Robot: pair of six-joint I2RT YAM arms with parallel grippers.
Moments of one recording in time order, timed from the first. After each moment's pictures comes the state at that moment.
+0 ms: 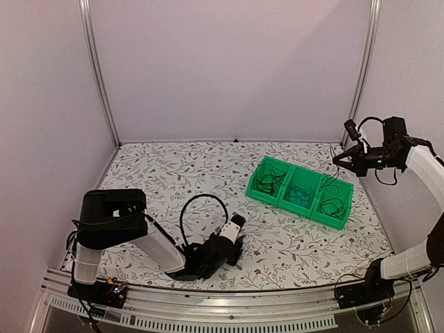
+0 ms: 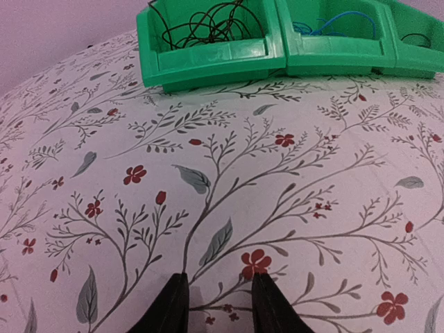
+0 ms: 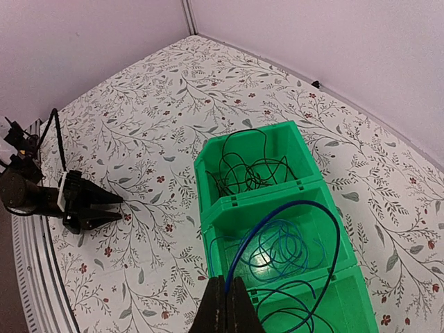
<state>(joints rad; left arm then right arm) -1.31 2.14 0.84 0.79 -0.71 -0.27 -0.11 1.26 1.12 -0.74 -0.93 -0.62</state>
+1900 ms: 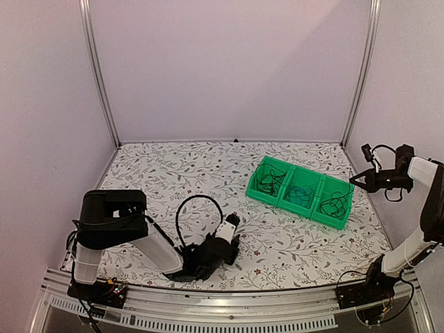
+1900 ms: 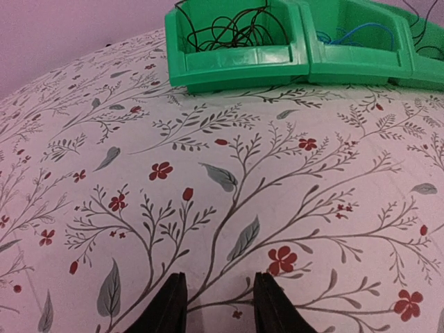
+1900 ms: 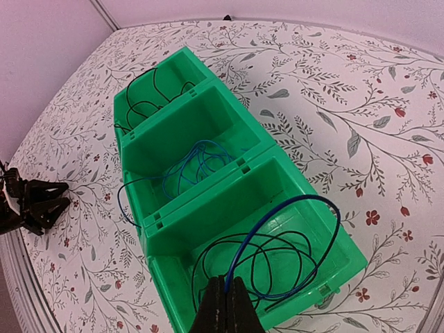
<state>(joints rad) -1.31 2.14 0.80 0.85 -0.77 -0.28 -0.42 1.44 0.97 -0.68 -0.93 -0.68</state>
